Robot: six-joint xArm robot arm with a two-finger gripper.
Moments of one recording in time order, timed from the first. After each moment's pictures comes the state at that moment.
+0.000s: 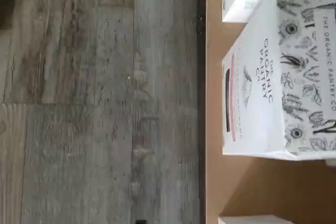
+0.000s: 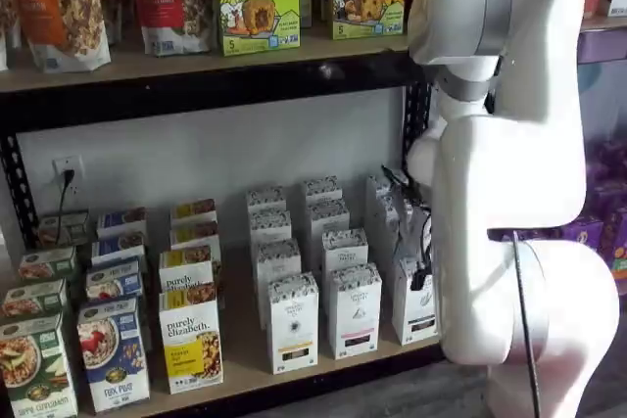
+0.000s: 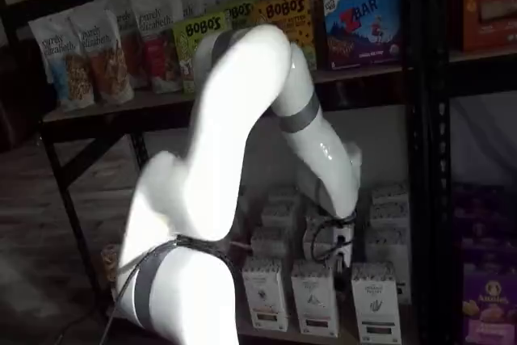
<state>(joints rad) -0.27 0.72 -1.13 0.42 0.43 -2.22</state>
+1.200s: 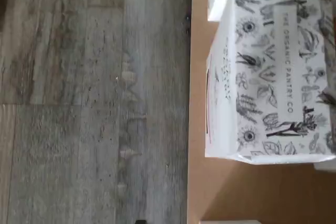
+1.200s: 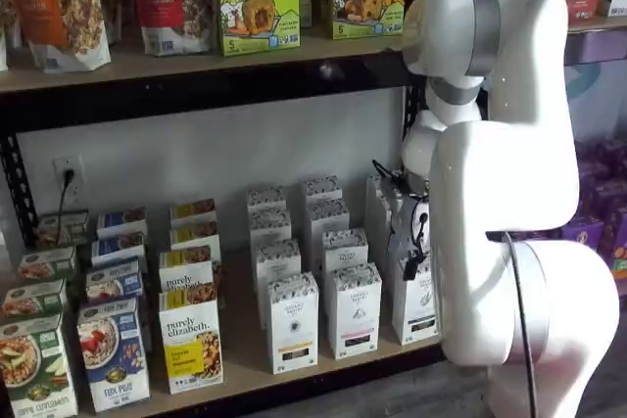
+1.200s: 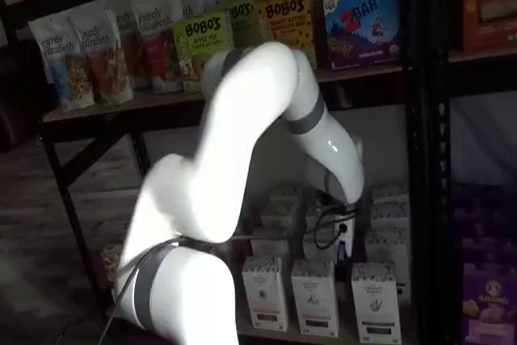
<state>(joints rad) -0.26 0.84 -1.36 0.29 0.58 -2.08</state>
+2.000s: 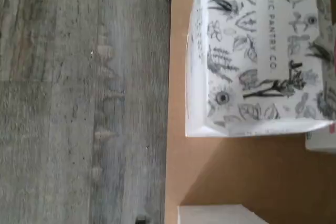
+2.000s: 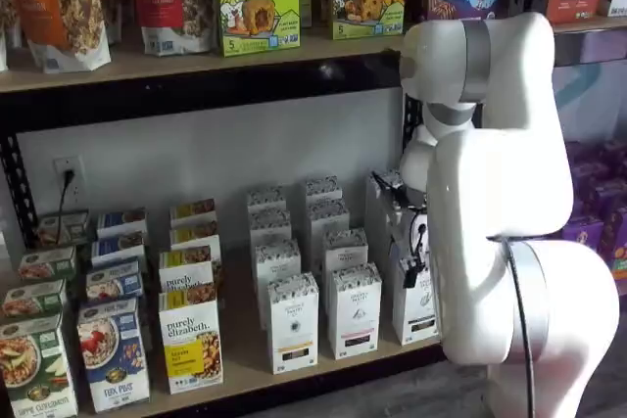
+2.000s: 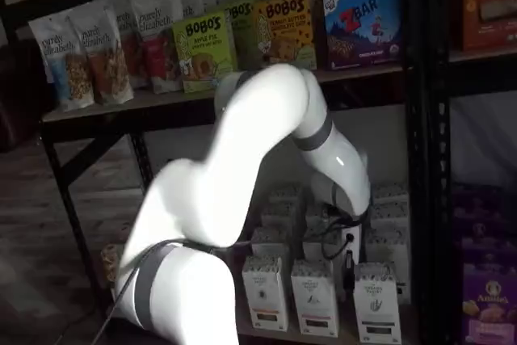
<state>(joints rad) -0.27 0.99 -1.50 0.26 0.55 -2.06</state>
